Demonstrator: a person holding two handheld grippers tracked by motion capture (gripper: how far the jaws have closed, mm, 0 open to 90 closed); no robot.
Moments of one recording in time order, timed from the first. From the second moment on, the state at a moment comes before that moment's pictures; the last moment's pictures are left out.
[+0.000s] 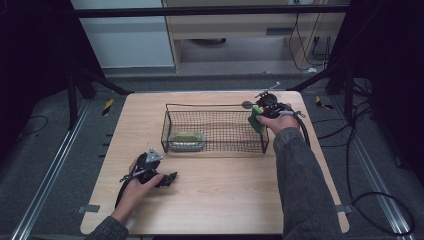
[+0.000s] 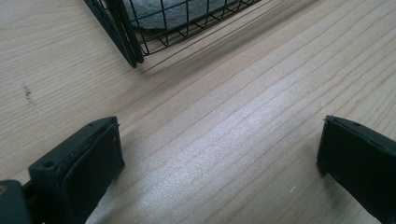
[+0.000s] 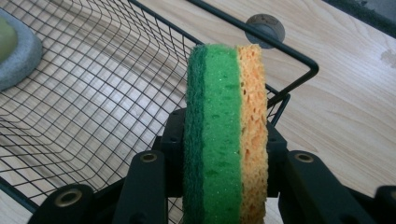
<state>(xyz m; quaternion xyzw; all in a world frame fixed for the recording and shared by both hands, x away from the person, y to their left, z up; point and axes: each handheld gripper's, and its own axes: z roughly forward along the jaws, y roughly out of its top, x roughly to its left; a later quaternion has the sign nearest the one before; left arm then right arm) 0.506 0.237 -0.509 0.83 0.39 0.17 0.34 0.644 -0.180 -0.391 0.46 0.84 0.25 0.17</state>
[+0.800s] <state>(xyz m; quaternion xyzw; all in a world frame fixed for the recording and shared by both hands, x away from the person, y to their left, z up) 0.506 0.237 -0.509 0.84 0.39 0.17 0.34 0.651 -0.173 -0.415 0.46 0.84 0.22 0.17</state>
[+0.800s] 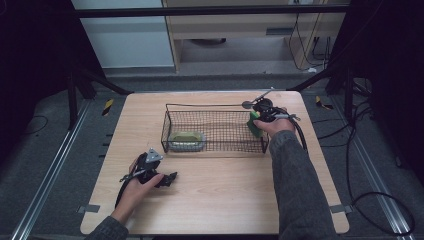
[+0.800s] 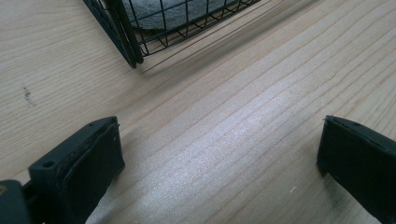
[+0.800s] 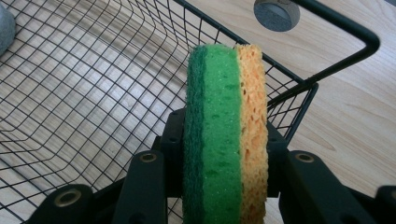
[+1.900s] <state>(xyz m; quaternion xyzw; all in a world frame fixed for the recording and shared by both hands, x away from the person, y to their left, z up) 0.506 0.237 -0.509 0.84 0.39 0.17 0.34 0.640 -0.168 -0.404 0.45 0.85 0.22 0.17</state>
